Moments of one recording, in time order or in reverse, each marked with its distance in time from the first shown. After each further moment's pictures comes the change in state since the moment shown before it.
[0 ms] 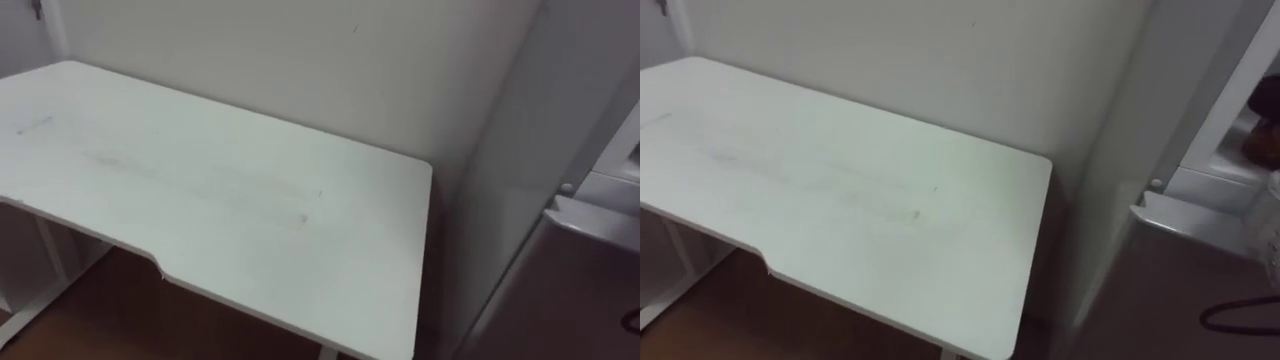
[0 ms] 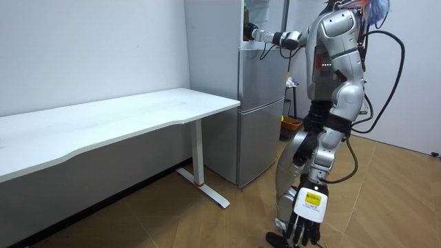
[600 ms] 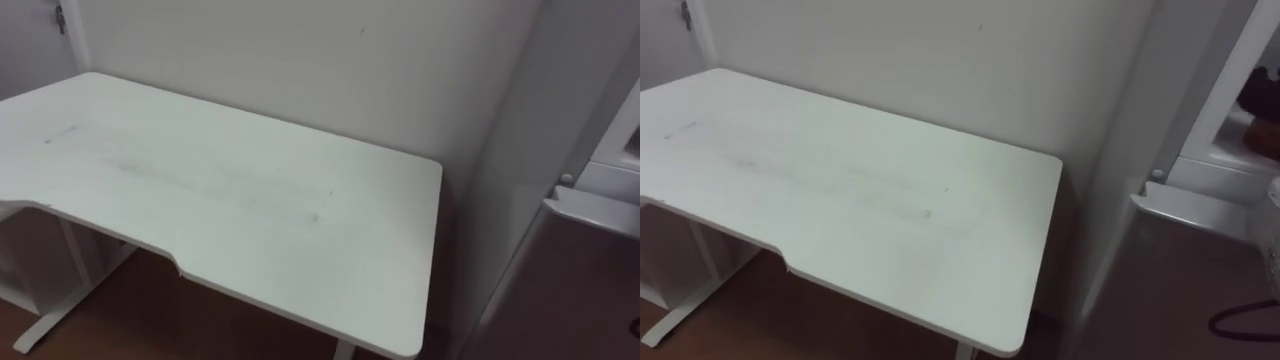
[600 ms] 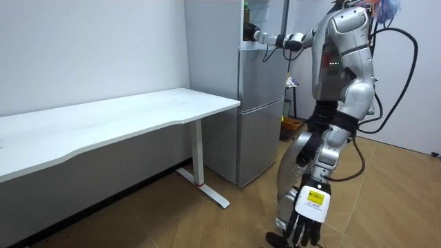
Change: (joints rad) left arm -0.002 0.014 -0.068 -0.032 -0.079 0.010 0.038; right arm 0.003 -0.003 0.040 0.048 -0.005 -0.042 0.115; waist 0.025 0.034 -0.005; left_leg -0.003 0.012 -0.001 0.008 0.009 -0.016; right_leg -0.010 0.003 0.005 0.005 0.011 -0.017
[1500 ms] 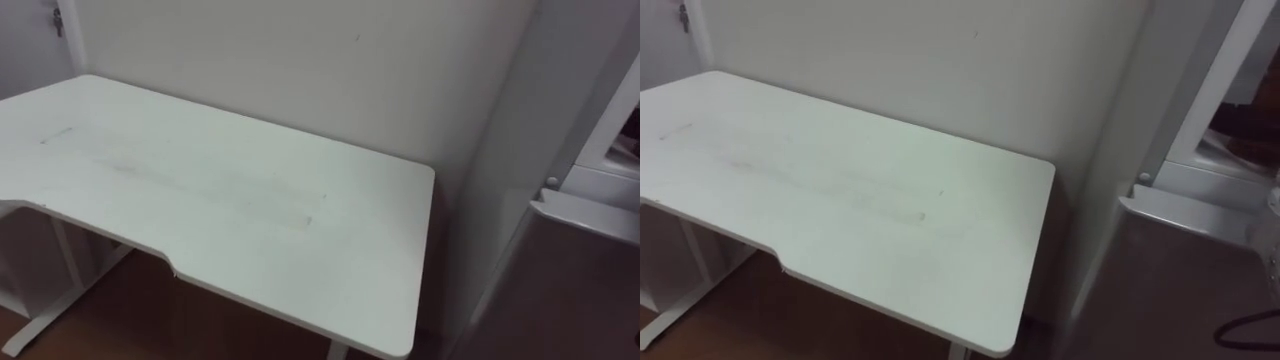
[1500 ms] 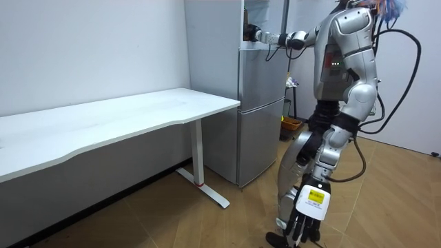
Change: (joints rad) left arm 0.020 0.000 0.001 -0.005 -0.038 0.000 -0.007; right arm 0.001 0.000 0.010 0.035 0.032 0.023 0.101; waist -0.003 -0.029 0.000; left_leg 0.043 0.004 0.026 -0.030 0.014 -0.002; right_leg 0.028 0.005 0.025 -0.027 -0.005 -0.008
